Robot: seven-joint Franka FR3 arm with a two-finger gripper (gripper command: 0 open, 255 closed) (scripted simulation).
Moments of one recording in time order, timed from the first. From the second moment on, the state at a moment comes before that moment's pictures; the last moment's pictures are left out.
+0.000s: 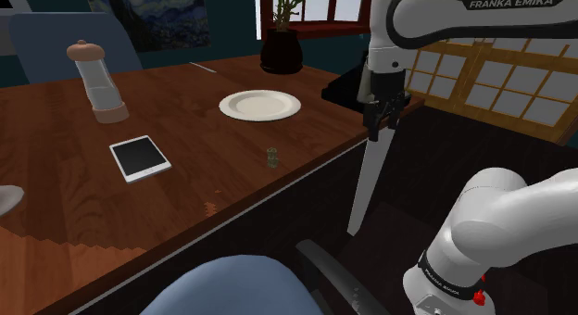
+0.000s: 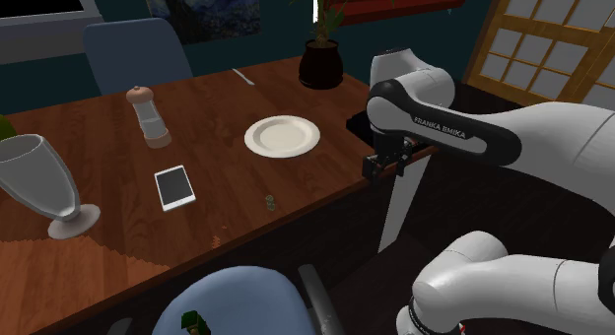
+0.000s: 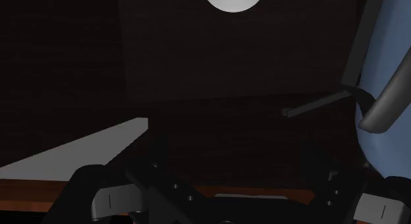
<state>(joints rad) -0.01 -0.78 -0.07 -2.44 -0.08 1.47 0.05</state>
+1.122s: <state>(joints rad) 0.10 -0.60 0.22 -2.22 0.13 1.56 0.36</state>
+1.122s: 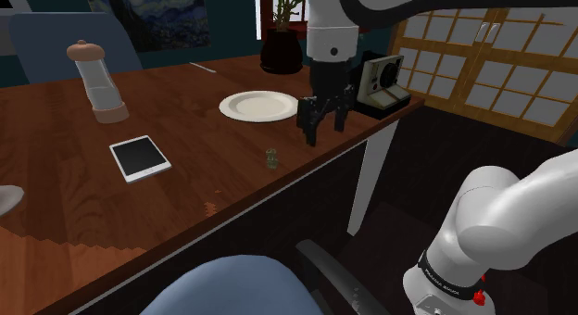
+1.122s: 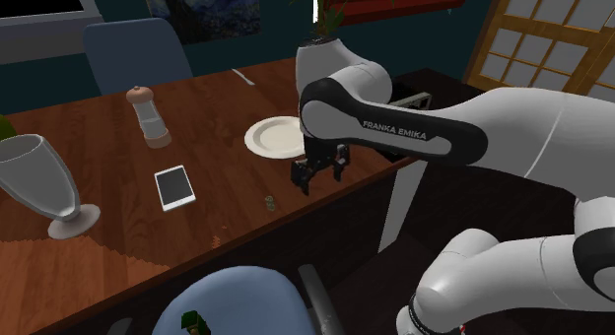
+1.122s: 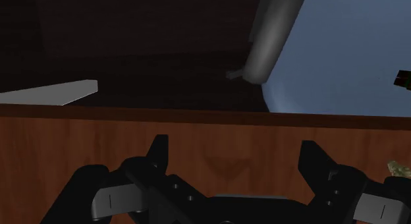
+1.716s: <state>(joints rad) 0.13 -0.41 0.39 -2.00 0.15 1.61 0.56</state>
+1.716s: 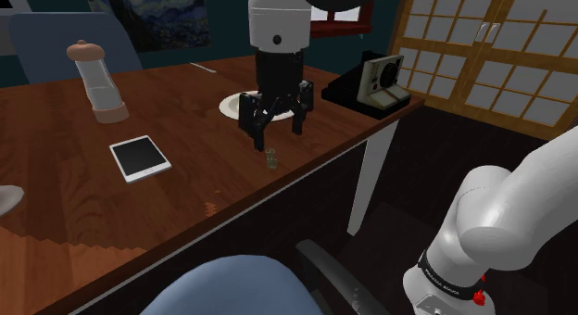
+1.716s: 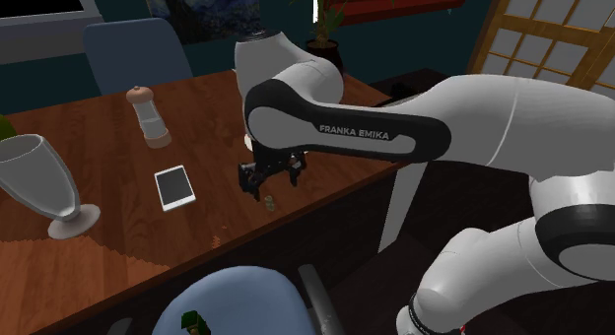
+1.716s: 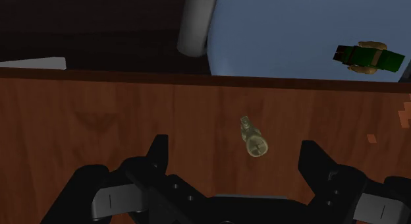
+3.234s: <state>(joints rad) 0.13 -0.39 0.42 -2.07 0.16 1.72 0.59</state>
